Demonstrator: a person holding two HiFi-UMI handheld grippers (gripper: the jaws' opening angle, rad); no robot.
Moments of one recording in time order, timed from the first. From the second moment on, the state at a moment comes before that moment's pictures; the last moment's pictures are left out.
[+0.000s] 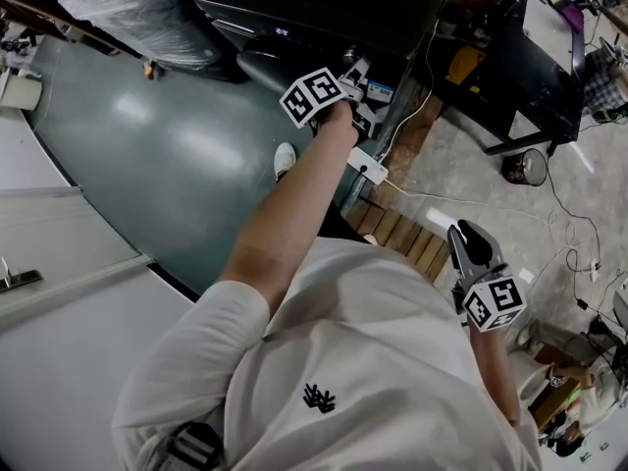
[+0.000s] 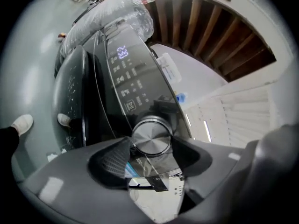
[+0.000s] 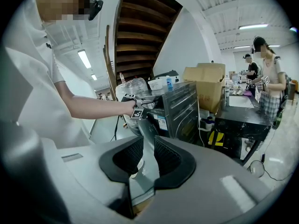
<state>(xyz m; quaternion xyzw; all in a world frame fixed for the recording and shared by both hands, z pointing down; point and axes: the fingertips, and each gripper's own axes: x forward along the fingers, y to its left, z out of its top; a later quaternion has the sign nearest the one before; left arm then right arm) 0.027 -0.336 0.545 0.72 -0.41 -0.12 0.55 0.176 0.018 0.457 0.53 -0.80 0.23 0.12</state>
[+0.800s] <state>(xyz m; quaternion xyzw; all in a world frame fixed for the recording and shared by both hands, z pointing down) 0.032 -0.333 0.552 0.61 -0.32 -0.27 0.67 0.177 0.016 0.458 0.53 -0.80 0.23 0.12</state>
